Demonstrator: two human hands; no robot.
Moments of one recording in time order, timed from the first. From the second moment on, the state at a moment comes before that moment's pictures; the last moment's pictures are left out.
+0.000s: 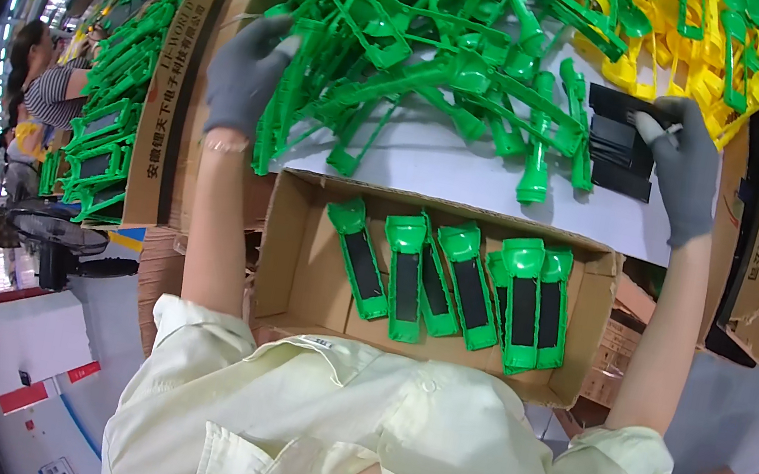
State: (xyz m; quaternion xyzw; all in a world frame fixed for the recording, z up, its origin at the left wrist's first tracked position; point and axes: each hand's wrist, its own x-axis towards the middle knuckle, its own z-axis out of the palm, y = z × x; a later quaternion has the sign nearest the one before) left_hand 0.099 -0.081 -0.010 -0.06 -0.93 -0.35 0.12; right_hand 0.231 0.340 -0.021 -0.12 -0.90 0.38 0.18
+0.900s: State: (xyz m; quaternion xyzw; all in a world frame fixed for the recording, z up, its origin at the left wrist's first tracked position) left_hand 0.214 -0.045 0.004 -0.08 -0.67 -0.70 -0.24; right_hand 0.346 0.209 0.014 -0.21 -0.67 0.72 0.06
